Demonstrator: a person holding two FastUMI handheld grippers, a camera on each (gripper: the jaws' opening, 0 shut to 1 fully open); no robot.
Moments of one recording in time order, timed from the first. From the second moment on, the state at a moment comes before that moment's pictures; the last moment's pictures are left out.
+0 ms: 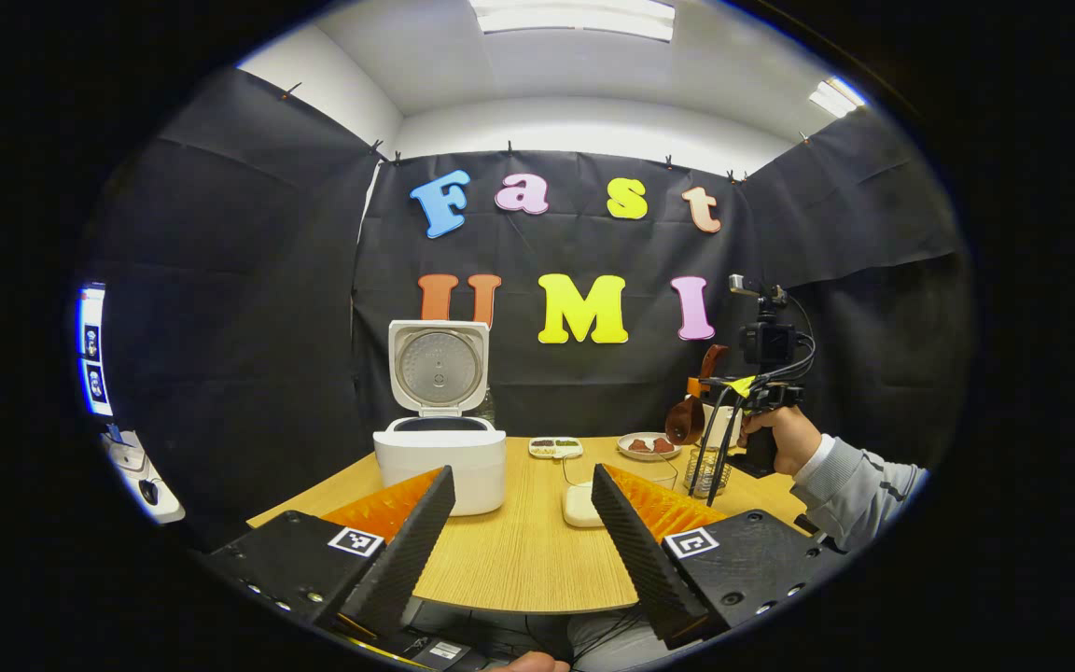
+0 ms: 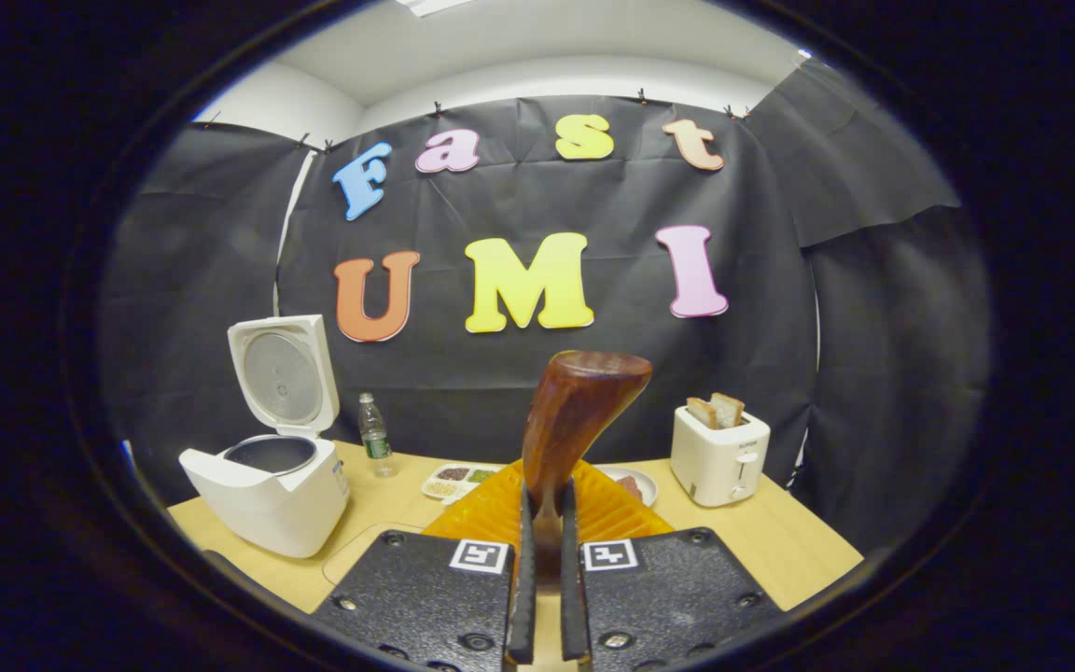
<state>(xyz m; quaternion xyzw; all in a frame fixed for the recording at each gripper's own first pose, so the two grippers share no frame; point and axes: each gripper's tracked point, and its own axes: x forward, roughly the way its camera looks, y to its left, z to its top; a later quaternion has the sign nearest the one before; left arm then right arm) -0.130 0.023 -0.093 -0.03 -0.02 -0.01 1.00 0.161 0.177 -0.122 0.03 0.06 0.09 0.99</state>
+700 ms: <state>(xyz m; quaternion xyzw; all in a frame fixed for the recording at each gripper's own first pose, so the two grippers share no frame) -0.132 0.044 -0.101 -0.03 -0.01 0.00 1.00 0.179 0.243 -0.240 -0.03 0.18 0.11 0.98</state>
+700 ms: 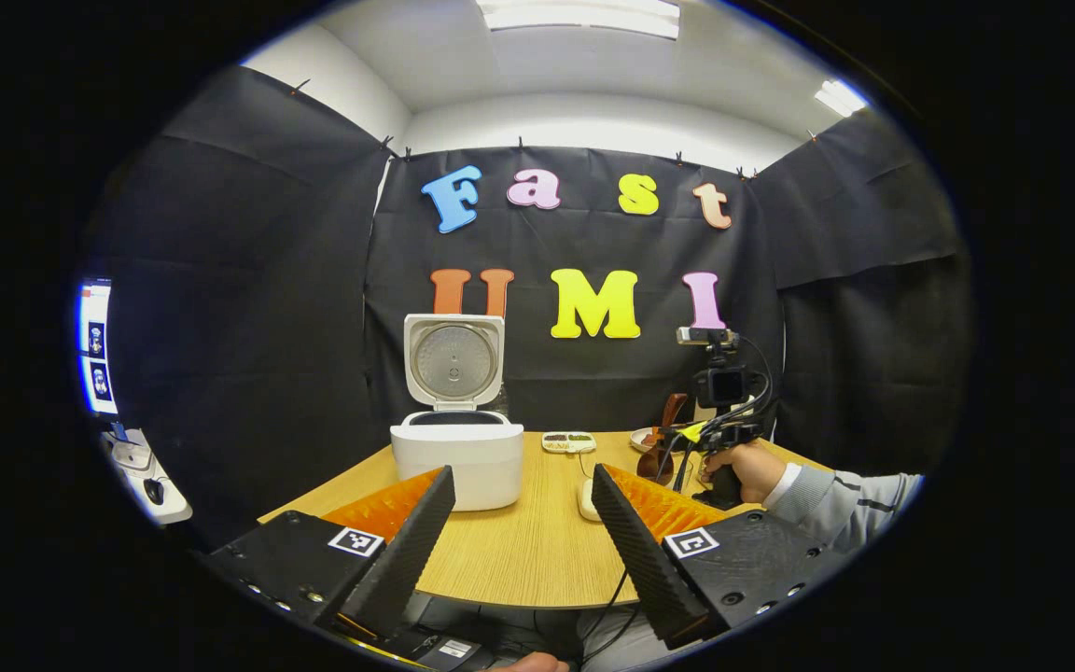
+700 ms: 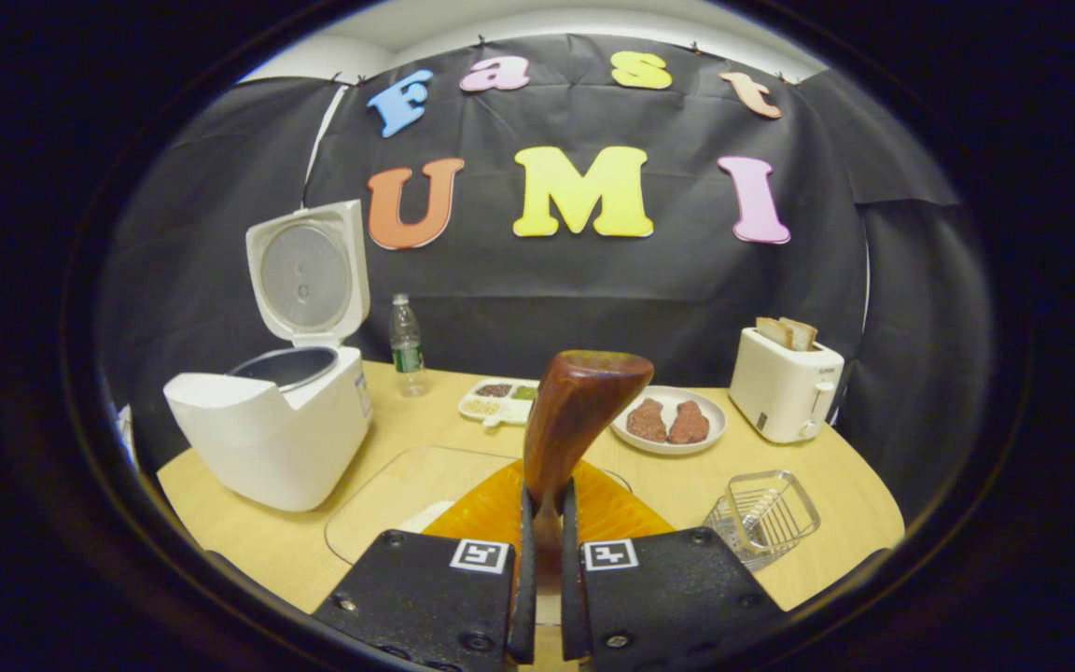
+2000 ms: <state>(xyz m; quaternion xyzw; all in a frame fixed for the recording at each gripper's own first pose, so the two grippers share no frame) -0.127 0.046 -0.112 -0.03 0.01 0.00 1.00 0.168 0.252 -0.246 0.34 0.24 0.15 0.90</state>
